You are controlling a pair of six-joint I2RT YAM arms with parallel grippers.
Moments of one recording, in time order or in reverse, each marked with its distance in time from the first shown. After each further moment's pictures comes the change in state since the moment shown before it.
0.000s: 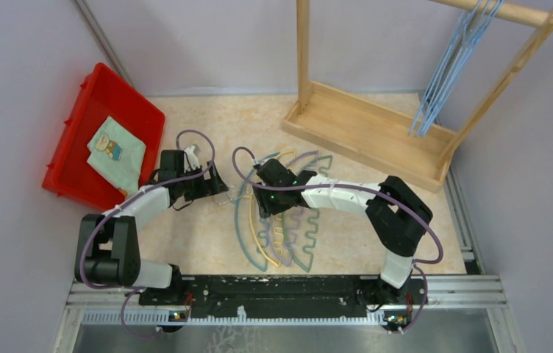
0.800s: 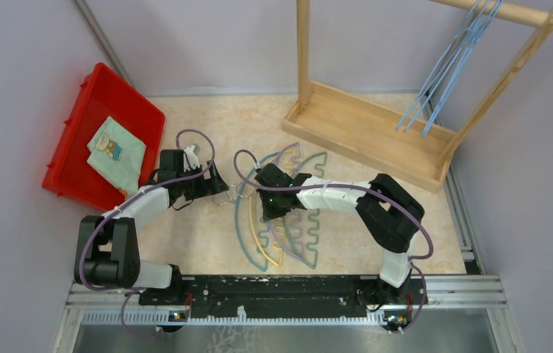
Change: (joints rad) left arm 0.000 -0.013 0.000 0.003 0.017 0.000; right arm 0.003 0.081 -0.011 0.036 -0.003 0.108
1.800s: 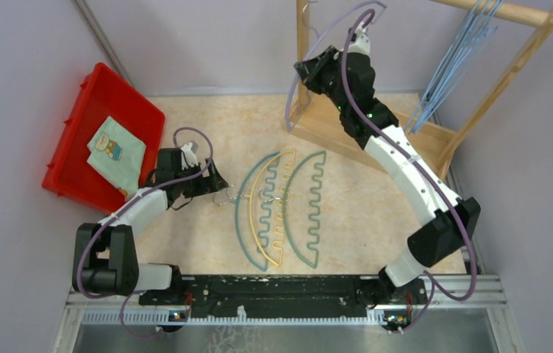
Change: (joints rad) left arm 0.000 -0.050 -0.003 0.008 -0.001 -0.008; right arm -0.399 -0.325 0.487 0.176 0.156 0.142
